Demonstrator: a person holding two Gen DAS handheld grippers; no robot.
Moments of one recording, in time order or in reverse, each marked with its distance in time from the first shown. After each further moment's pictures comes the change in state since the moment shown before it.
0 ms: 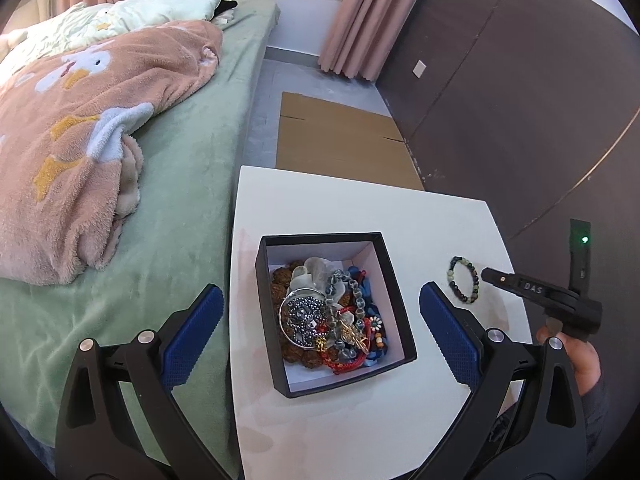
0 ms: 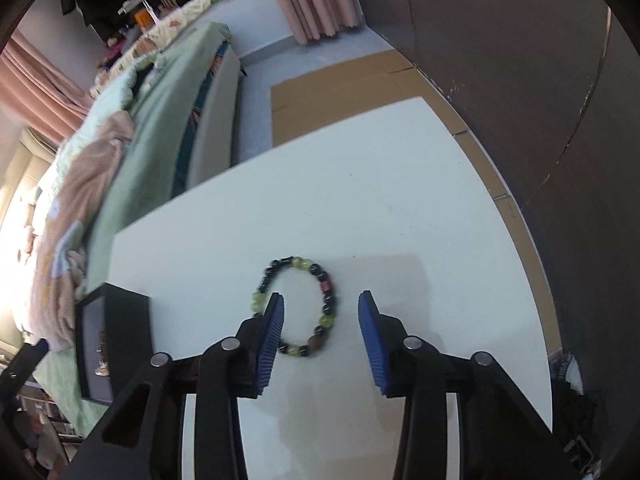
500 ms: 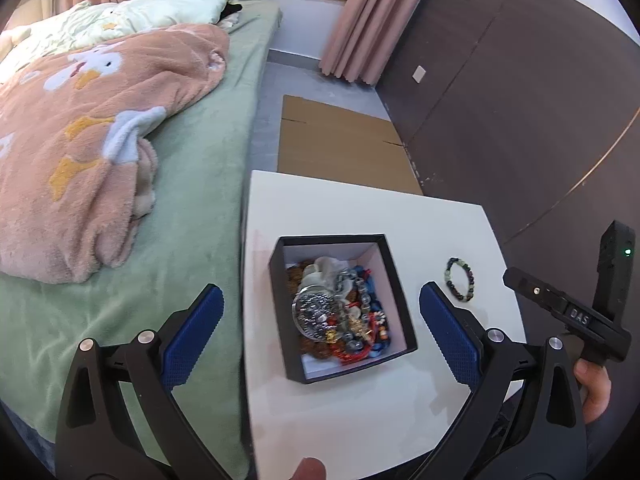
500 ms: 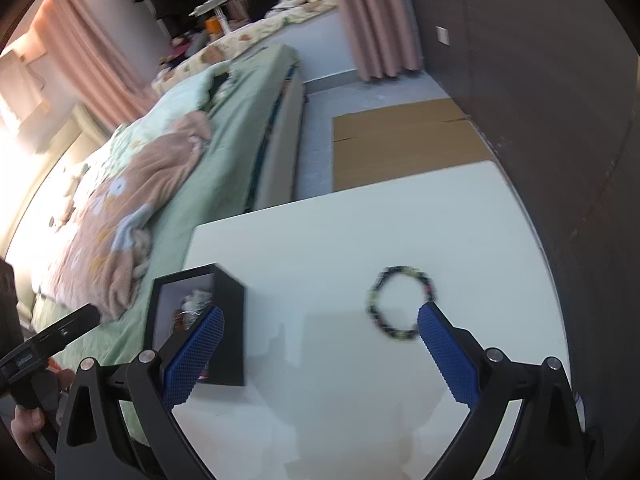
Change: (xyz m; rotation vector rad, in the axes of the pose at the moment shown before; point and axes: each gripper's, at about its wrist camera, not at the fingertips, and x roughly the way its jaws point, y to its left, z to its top) left arm -0.019 0.011 0.001 -0.008 -0.009 -0.017; right arm -0.070 0.060 -0.024 -0.131 -0.144 0.122
